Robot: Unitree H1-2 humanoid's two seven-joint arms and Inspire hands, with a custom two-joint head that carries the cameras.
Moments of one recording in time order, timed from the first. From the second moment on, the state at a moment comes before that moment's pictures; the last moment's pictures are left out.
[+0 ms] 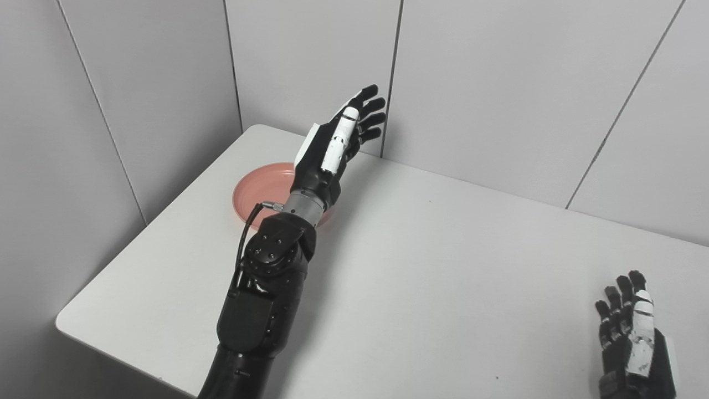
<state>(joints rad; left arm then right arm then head) -0.42 0.09 0.16 -0.19 -0.13 0.32 -0.01 -0.11 0.00 -0.08 -0.09 0.21 0.15 0.01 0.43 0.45</state>
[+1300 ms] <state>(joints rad) -0.50 0.35 0.41 0.19 -0.26 0.25 0.02 -0.11 -0.02 -0.08 -0.12 0.23 0.19 0.03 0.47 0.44</state>
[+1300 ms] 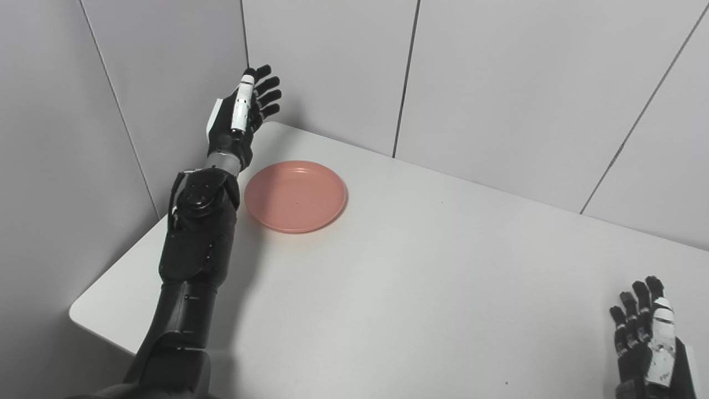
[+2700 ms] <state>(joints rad) -0.53 0.41 0.43 0.63 -0.35 0.06 -0.06 -0.11 -0.02 -0.08 -0.14 0.23 0.20 0.03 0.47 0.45</state>
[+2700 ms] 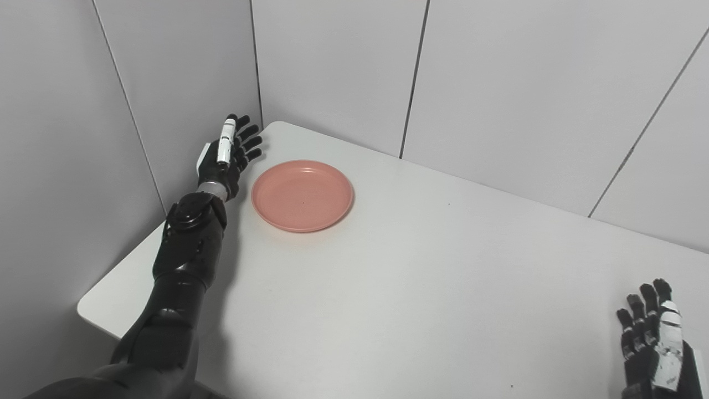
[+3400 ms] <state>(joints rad) -0.54 0.44 0.42 0.79 -0.35 -0.01 -0.10 -0.11 -0.02 -0.08 -0.16 0.22 0.23 0.03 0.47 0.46</state>
